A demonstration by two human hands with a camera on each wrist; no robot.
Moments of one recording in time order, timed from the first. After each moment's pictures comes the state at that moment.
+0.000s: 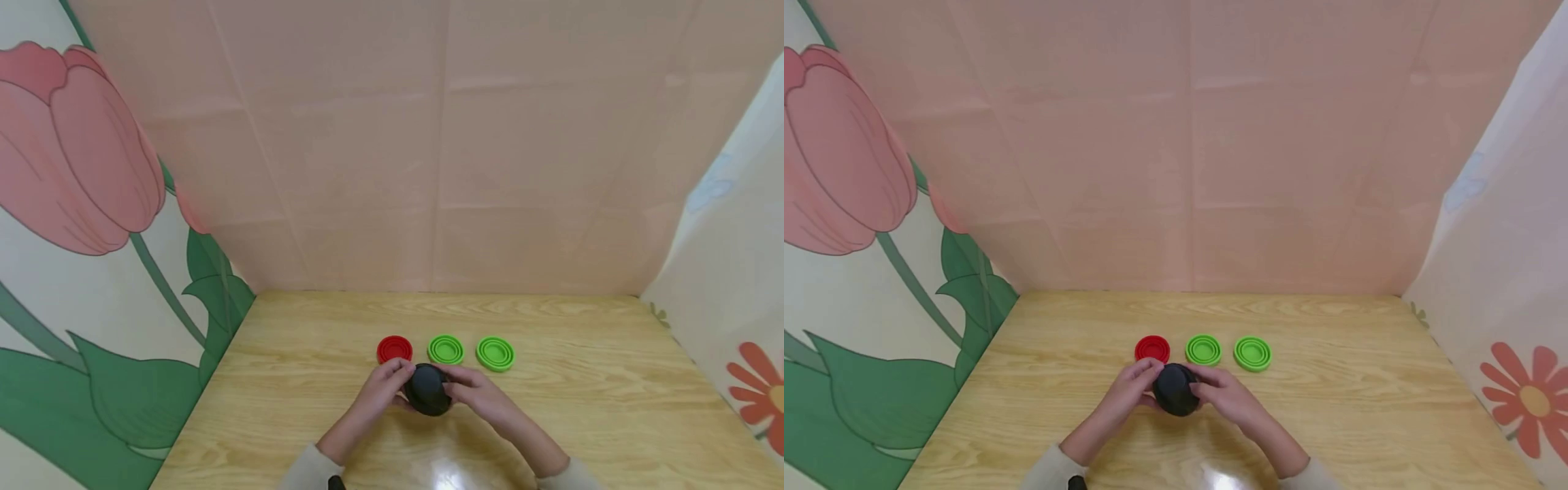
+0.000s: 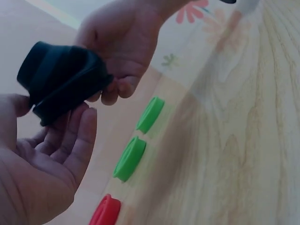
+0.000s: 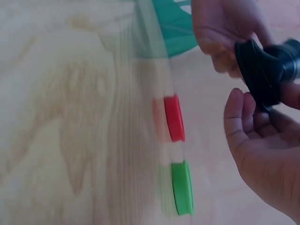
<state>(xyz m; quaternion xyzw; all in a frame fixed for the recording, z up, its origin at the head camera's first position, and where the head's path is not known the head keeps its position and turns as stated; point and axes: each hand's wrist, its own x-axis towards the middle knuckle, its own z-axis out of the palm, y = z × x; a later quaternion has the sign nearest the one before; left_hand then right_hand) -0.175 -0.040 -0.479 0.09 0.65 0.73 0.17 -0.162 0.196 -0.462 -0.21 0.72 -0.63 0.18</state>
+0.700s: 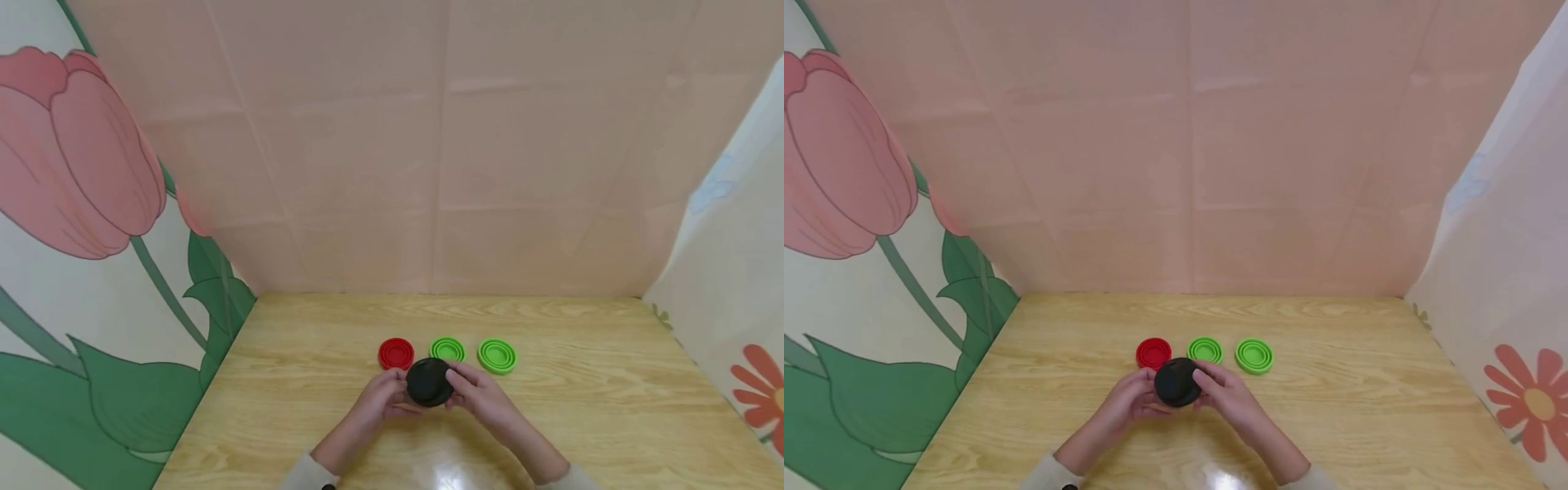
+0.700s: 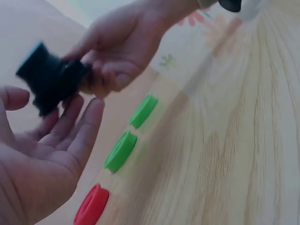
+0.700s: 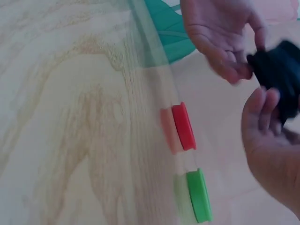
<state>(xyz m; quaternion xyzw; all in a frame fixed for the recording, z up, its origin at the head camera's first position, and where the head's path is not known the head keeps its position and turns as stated) -0.173 -0.048 -0.486 0.08 0.57 0.78 0.23 -0.167 0.187 -0.486 -0.11 0.65 -0.73 0.17</state>
